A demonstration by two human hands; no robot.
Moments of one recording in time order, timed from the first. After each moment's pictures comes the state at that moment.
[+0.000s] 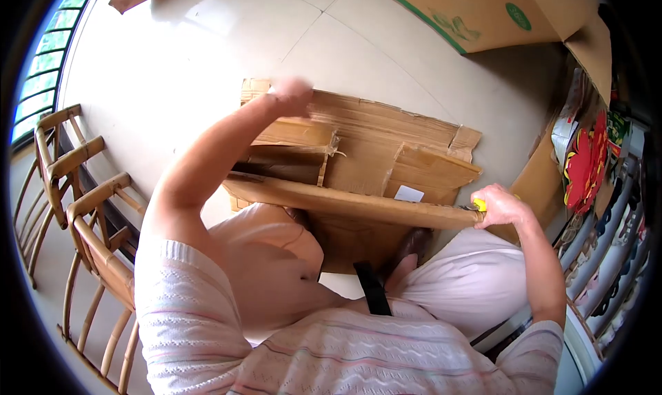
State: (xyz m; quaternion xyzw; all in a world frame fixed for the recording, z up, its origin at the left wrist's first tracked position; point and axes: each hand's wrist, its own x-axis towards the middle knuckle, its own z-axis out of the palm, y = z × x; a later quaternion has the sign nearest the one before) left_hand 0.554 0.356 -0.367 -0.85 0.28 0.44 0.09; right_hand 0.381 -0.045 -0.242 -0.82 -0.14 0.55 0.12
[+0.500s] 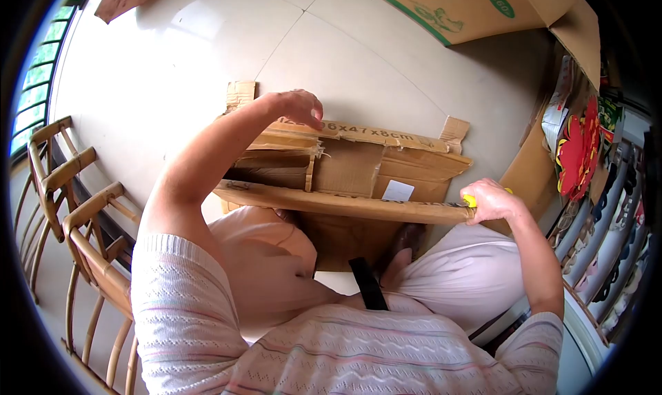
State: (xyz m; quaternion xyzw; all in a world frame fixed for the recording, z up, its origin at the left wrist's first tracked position) left_hand 0.547 0.335 -0.389 -0.78 0.31 0.54 -0.11; right_hand 0.374 -0.046 -0.239 -0.82 -0.17 0.54 0.11
